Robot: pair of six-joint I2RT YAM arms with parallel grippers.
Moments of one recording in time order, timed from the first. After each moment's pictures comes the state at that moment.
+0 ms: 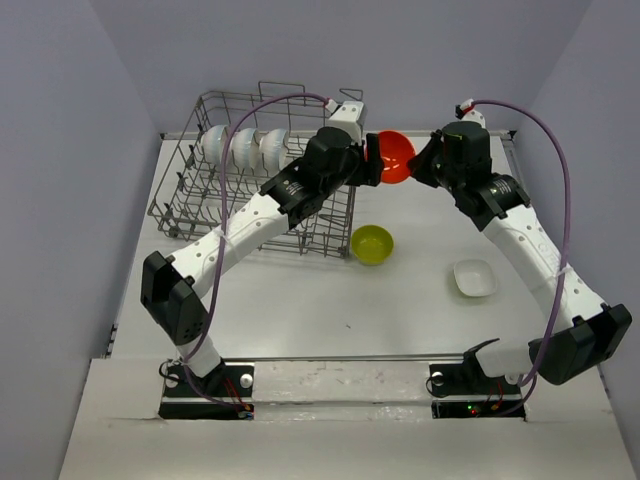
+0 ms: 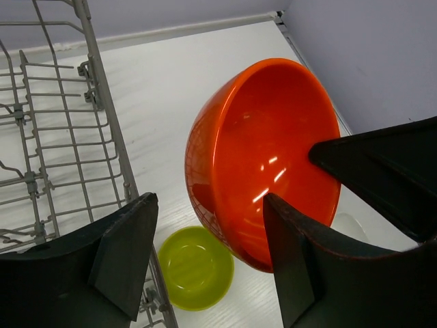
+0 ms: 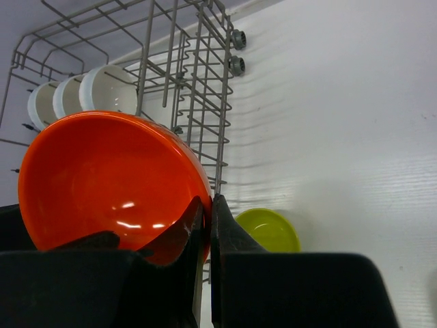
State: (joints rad) left arm -0.81 1.67 1.65 -0.25 -0.18 -0.40; right arm 0.40 1.34 1.46 -0.53 0.22 0.63
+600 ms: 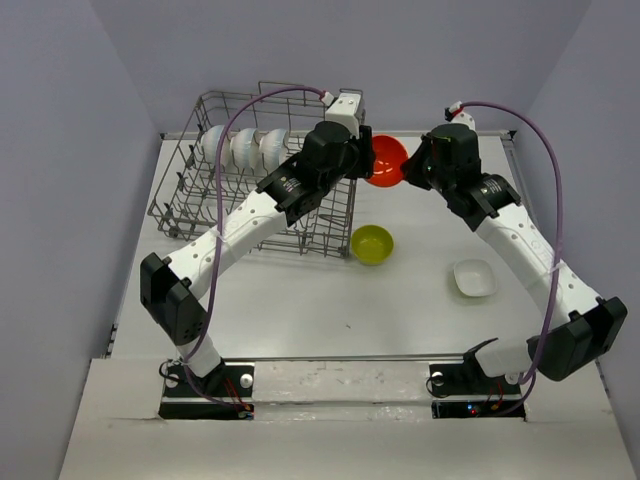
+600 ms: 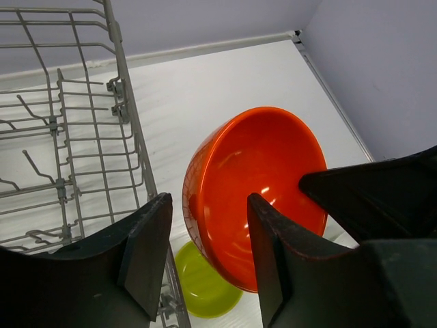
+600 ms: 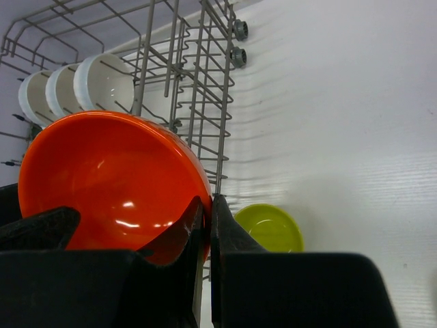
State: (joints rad) left arm -0.81 1.67 1.70 -0.29 -0.25 -0.37; right arm 0.45 1.36 1.46 -0.53 0.26 0.63
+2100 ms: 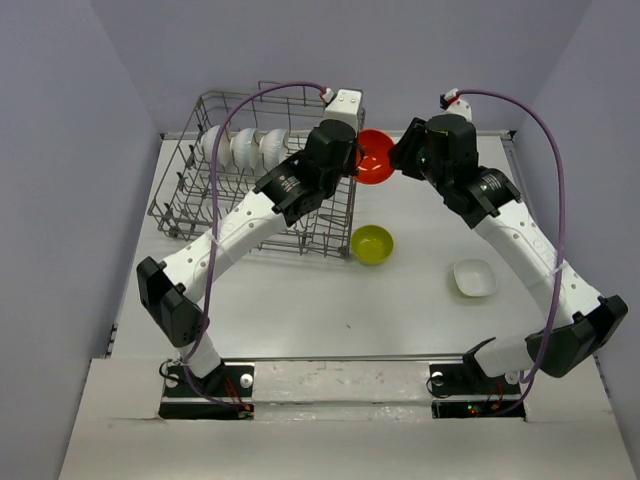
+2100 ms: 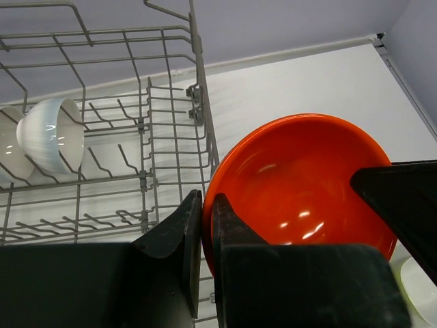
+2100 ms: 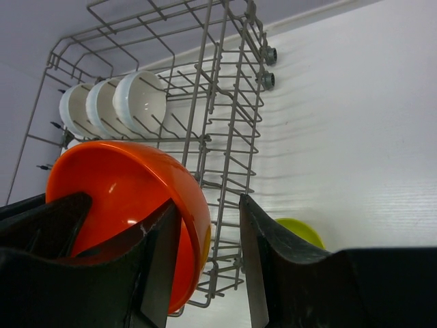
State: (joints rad) left arm -0.85 1.66 1.79 -0.43 -0.49 -0.25; right arm 0.52 1.39 1.57 -0.54 0.32 0.62
